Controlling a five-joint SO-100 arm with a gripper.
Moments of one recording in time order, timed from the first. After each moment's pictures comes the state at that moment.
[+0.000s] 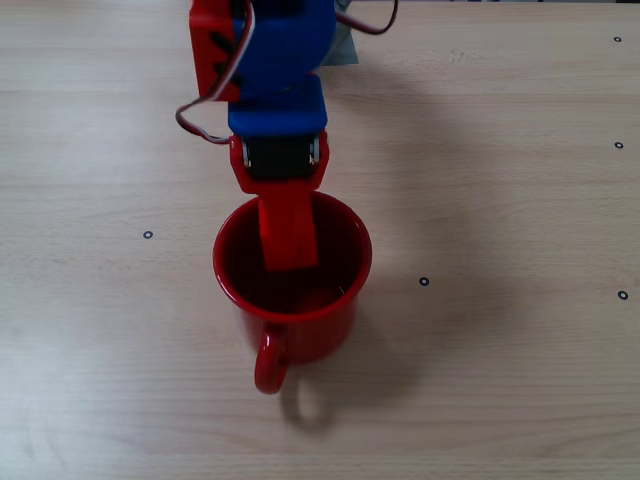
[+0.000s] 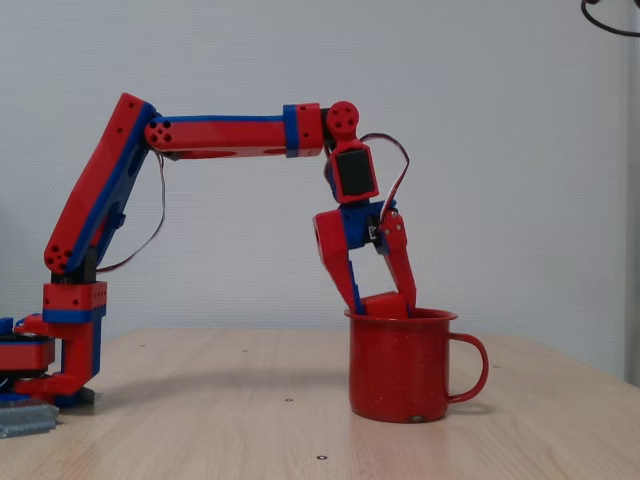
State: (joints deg) arm -4.2 64.2 60.1 81.2 1.6
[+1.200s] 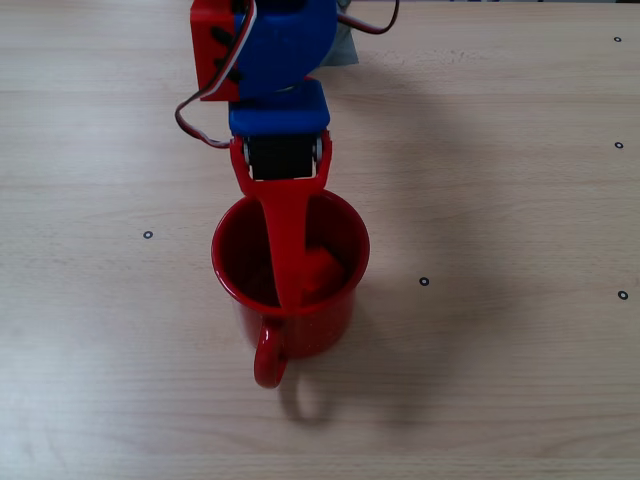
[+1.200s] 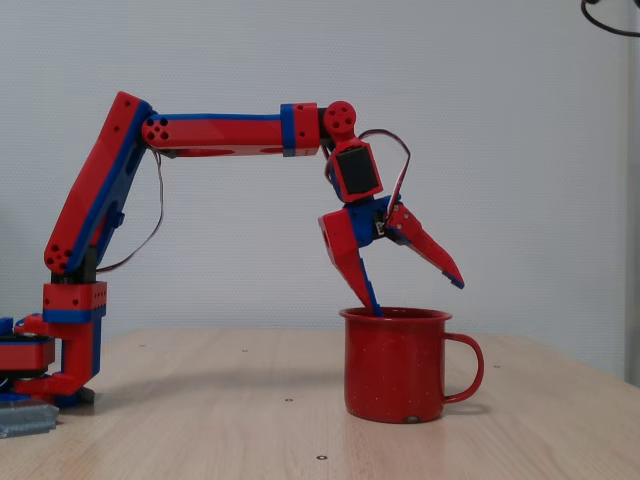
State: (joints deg) arm -4.2 65.5 61.3 75.1 0.8
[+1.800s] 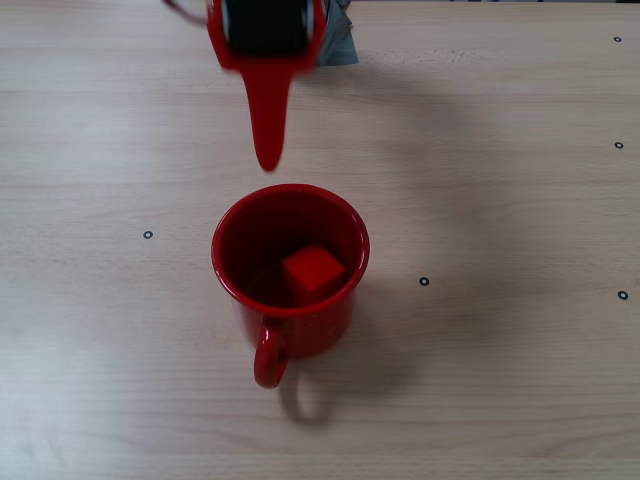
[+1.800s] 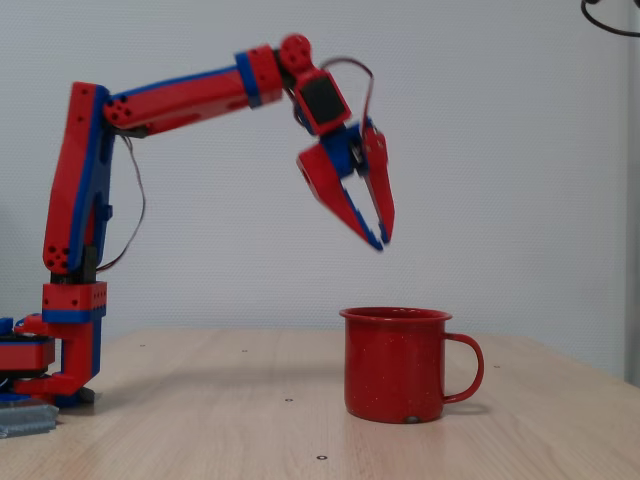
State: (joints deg) arm -3.4 82.7 61.3 78.7 0.8
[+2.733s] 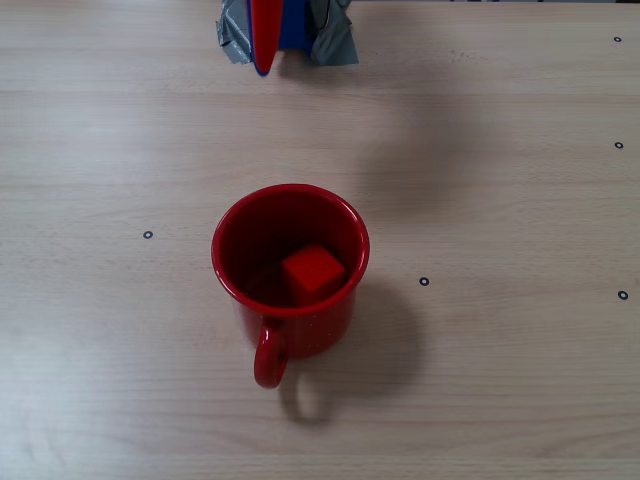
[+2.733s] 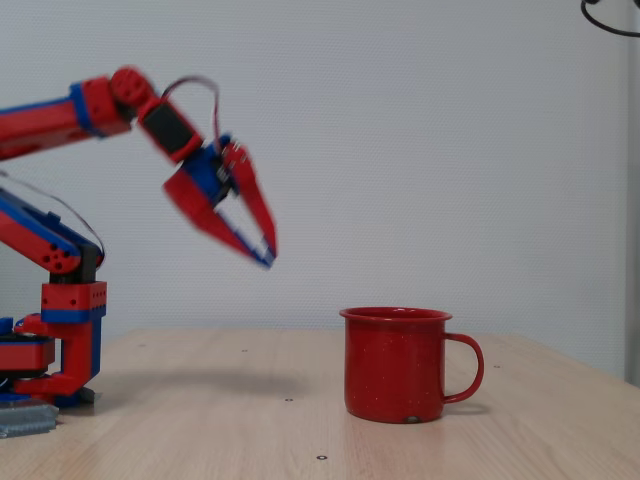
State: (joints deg) arm -2.3 147.7 134.3 61.0 -6.4
